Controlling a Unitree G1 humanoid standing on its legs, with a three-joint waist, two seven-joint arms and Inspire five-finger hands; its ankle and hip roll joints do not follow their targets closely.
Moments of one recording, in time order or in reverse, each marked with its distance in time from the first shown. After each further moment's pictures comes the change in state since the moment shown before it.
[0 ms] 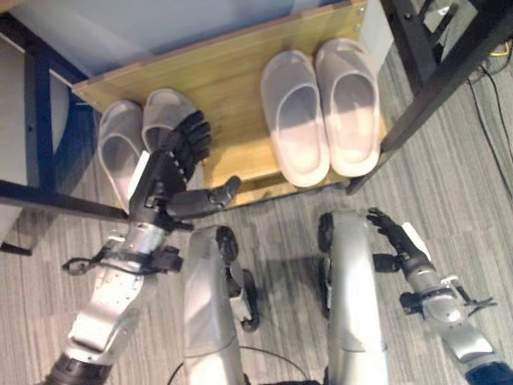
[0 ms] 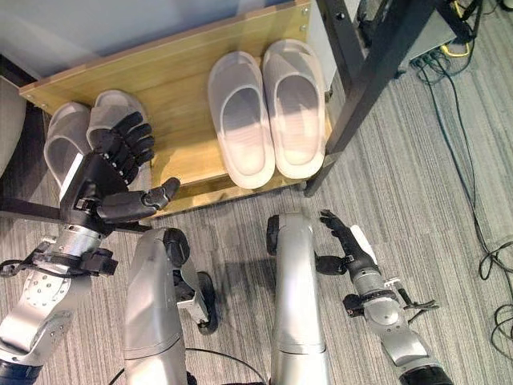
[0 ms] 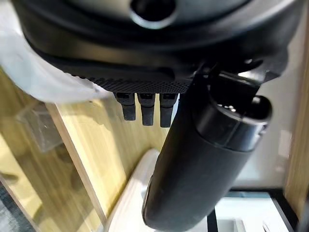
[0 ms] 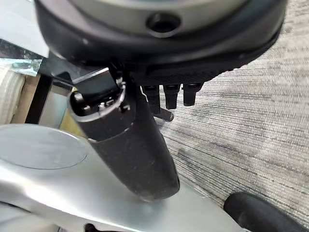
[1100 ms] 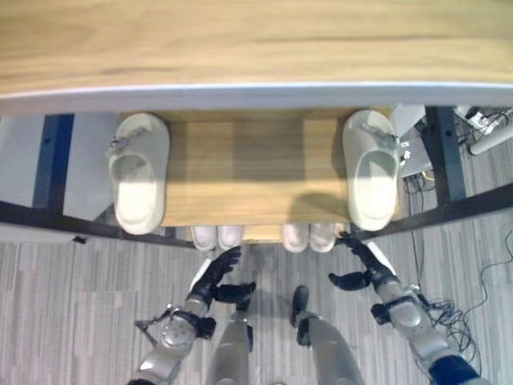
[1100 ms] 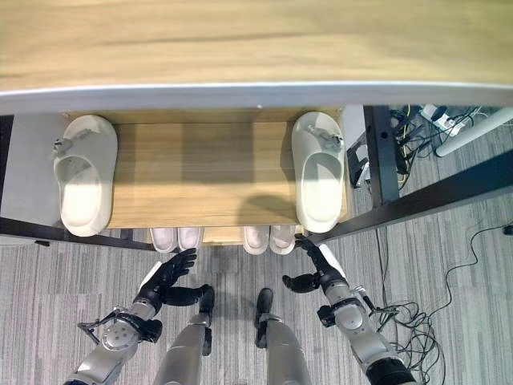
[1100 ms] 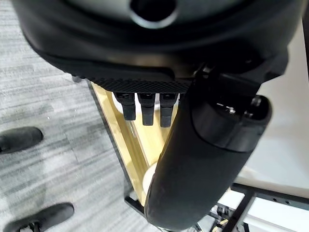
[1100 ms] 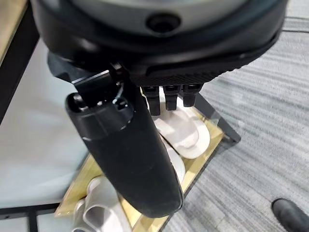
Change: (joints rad) left arm 0.055 -0.231 -0.285 0.718 0.396 -0.059 -0.118; right arm -0.097 0.172 0.129 0.340 -0.113 -0.073 0.018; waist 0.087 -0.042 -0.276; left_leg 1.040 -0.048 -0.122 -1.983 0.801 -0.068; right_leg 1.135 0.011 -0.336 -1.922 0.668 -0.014
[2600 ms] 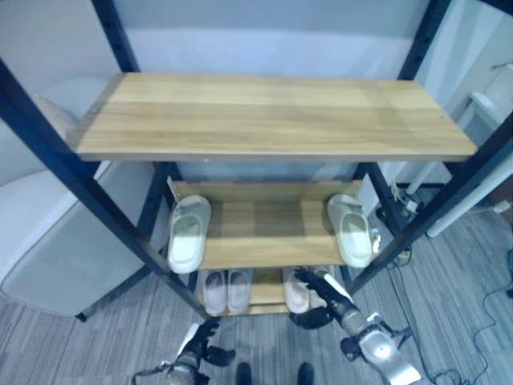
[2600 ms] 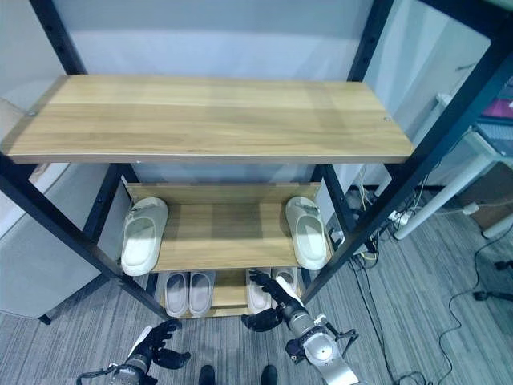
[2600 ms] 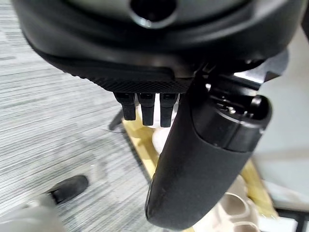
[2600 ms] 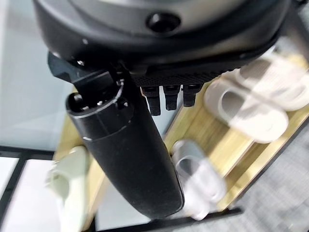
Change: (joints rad) left arm 0.079 -0.168 0.071 0.555 0.234 0.023 0.064; right arm 0.171 0.152 0.136 -0.159 0.046 0.037 0.175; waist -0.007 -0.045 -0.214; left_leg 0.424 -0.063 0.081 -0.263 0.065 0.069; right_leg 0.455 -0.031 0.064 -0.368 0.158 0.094
